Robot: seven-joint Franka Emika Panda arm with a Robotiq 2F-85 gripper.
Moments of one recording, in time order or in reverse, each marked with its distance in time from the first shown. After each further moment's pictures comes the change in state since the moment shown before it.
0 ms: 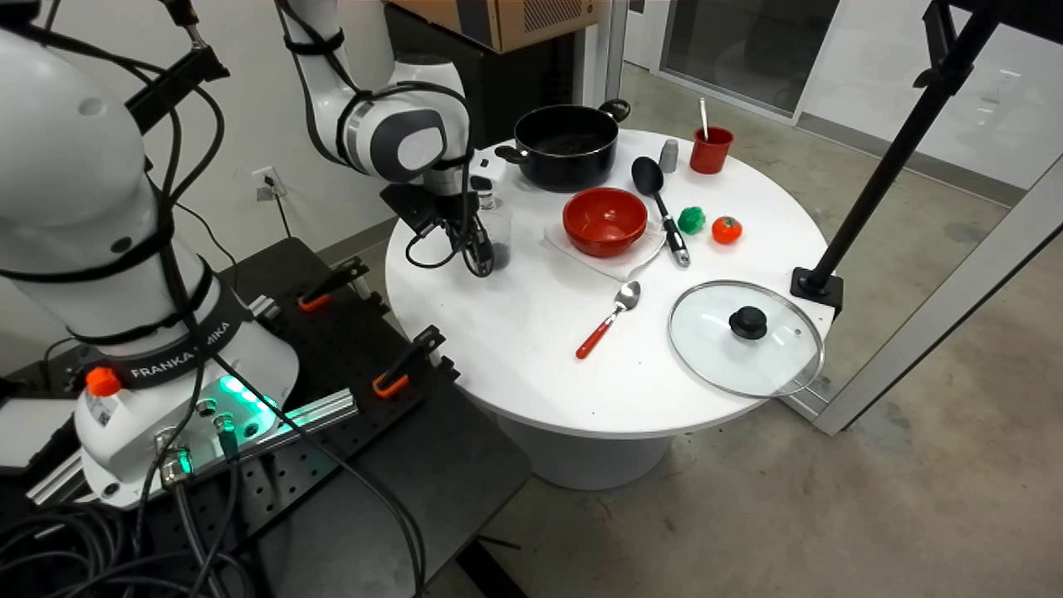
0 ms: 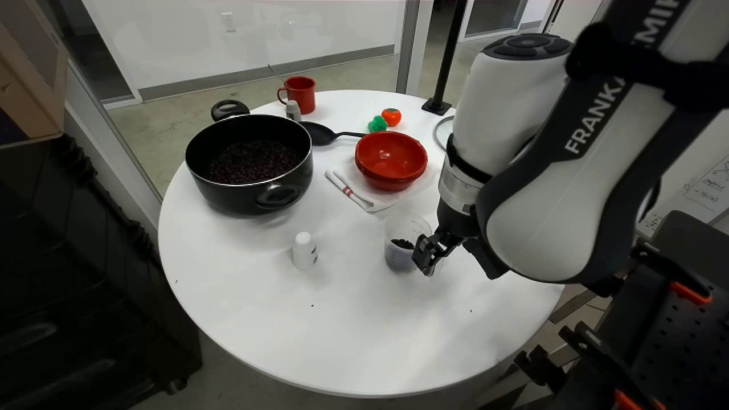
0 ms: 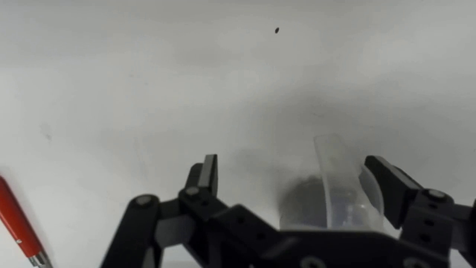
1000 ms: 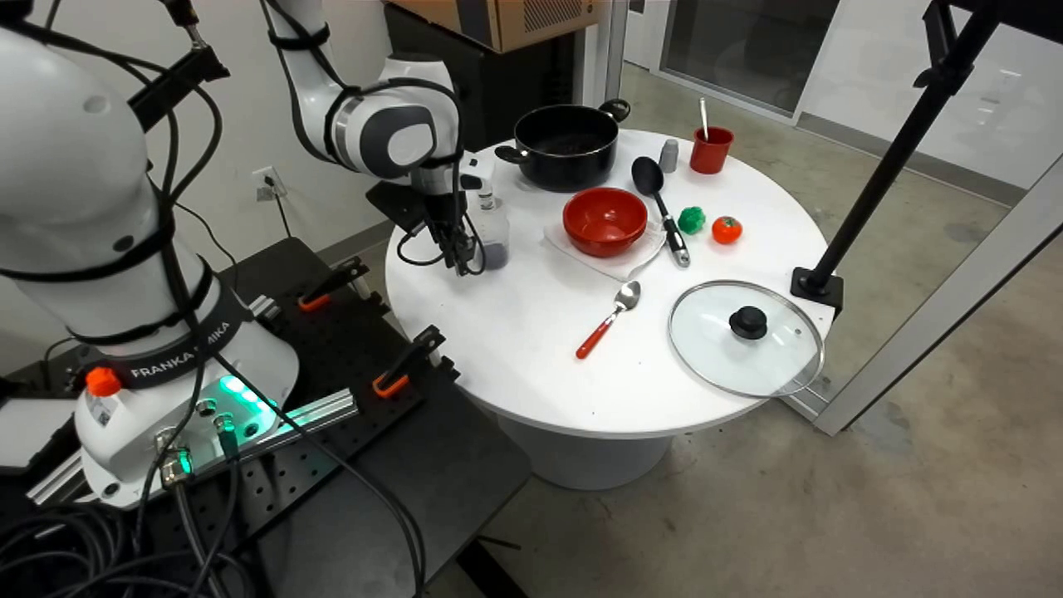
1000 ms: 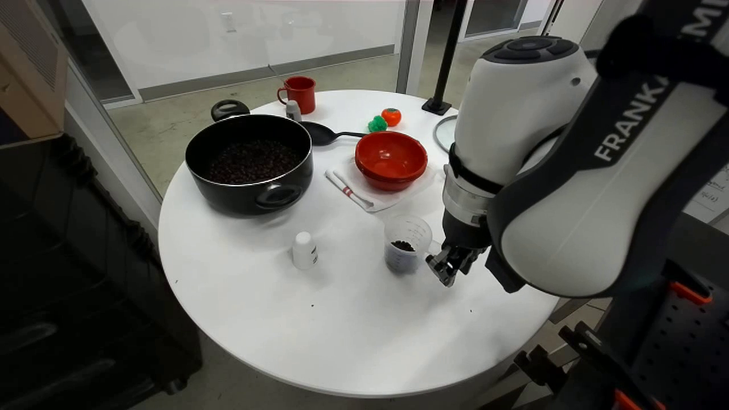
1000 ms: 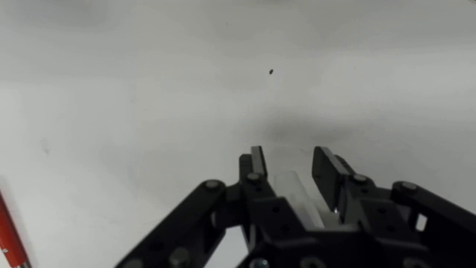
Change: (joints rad) arm 0.027 -0.031 0.001 -0.032 -0.018 -0.055 -0.037
